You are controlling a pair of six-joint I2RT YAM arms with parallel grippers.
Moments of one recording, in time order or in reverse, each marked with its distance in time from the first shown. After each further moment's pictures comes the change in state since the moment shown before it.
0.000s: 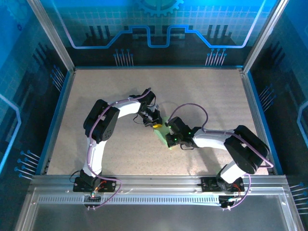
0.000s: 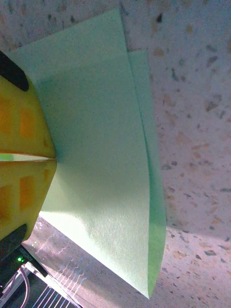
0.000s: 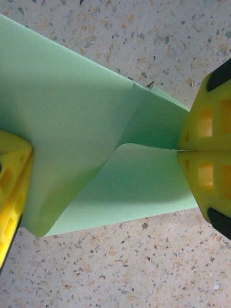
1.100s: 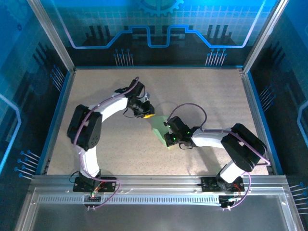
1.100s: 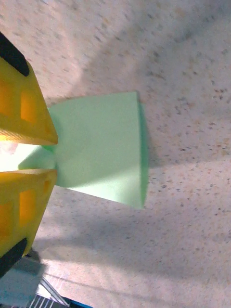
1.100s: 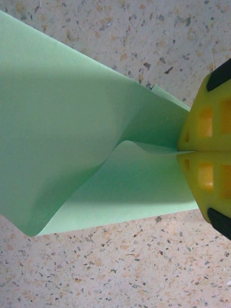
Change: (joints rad) left arm 0.094 -0.274 -0.091 -0.025 -0.090 0.086; right arm -0.003 0.035 0.006 0.046 -0.022 0.001
